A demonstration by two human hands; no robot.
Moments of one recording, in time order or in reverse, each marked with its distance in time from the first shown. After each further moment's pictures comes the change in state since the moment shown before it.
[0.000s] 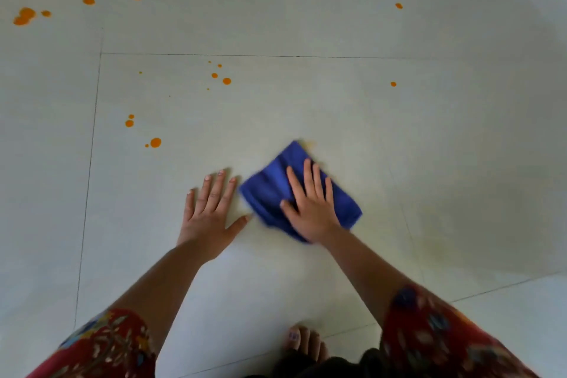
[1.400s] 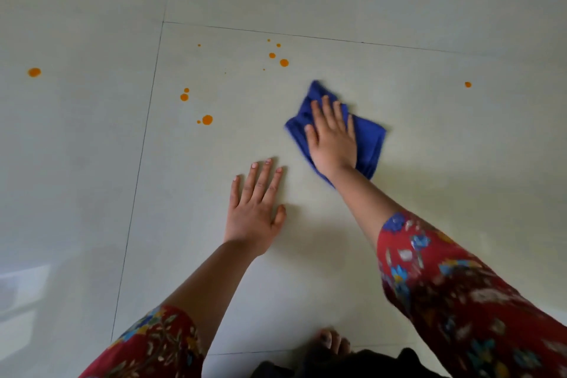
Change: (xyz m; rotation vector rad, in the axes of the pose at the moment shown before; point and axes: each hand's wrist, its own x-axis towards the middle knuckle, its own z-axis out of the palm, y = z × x) left_hand -0.006 0.007 0.014 -0.007 0.143 -0.027; right_hand 0.127 -0.048 -0.017 -0.050 0.194 -0.042
